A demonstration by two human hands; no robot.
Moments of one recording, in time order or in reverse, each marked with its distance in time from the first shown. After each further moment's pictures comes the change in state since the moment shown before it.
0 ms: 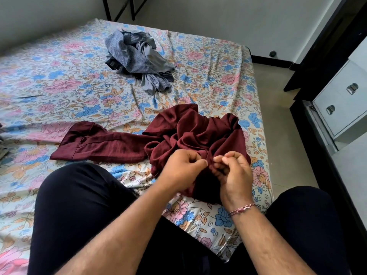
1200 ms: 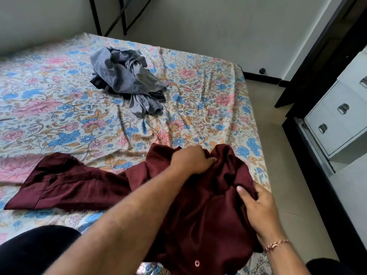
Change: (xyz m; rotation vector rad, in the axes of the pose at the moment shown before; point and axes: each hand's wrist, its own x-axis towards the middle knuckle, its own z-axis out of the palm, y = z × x) left_hand 0.190 0.031 0.006 0.843 -0.097 -0.023; right_hand 0.103 -0.004 -0.060 -0.768 -0.040 -0.216
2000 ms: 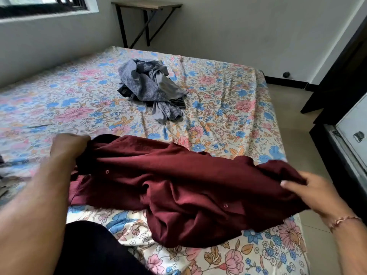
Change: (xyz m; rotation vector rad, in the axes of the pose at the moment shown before) left_hand -0.070 -0.320 -0.123 -0.571 0.635 -0.836; right_hand 0.079 -0.034 -0.068 -0.313 -0.115 0.178
